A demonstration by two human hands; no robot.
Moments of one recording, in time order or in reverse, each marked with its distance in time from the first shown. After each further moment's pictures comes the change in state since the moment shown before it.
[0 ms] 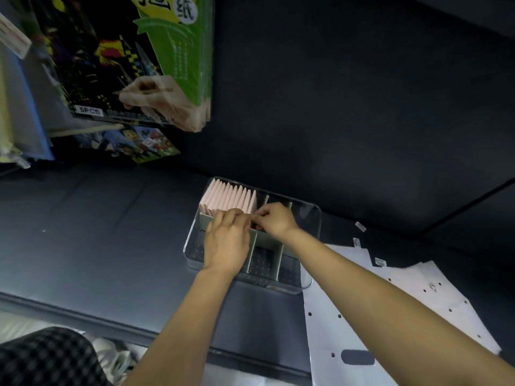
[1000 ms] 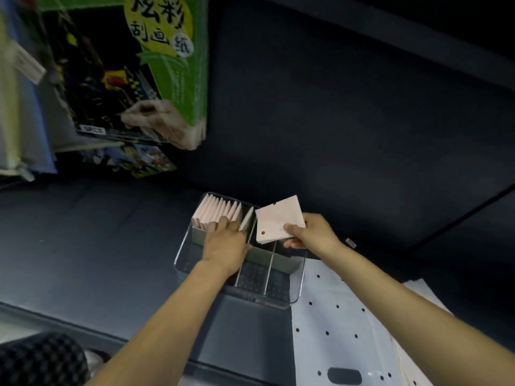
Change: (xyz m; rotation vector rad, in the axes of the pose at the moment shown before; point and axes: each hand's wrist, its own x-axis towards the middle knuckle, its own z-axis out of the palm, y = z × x) left_hand 0.027 0.014 -0.005 0.422 -0.324 0.137; right_hand -0.044 0.024 -0.080 0.384 0.032 0.064
